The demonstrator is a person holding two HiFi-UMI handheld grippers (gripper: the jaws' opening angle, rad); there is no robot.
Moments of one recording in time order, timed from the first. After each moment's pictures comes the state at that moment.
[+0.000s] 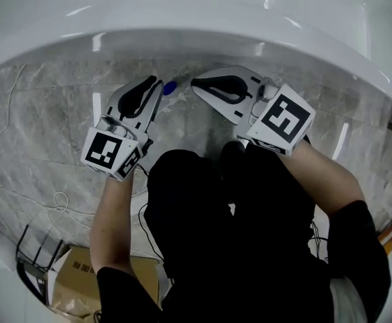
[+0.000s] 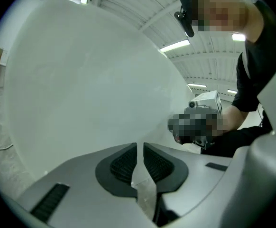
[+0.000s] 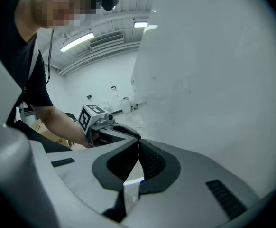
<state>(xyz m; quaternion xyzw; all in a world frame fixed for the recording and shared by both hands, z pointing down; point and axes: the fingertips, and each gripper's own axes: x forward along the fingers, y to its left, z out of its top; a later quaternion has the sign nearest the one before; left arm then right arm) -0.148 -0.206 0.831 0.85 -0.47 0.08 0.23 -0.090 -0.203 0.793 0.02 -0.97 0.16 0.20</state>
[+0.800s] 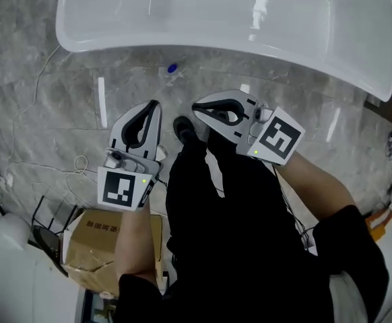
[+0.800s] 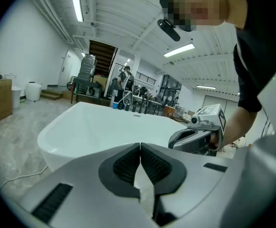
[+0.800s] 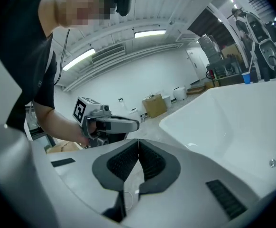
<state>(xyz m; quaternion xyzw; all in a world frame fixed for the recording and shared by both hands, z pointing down) -0.150 -0.163 0.471 0.81 -0.53 0.10 0.23 -0.089 -0.158 0.473 0.00 -0.97 0.21 0.16</state>
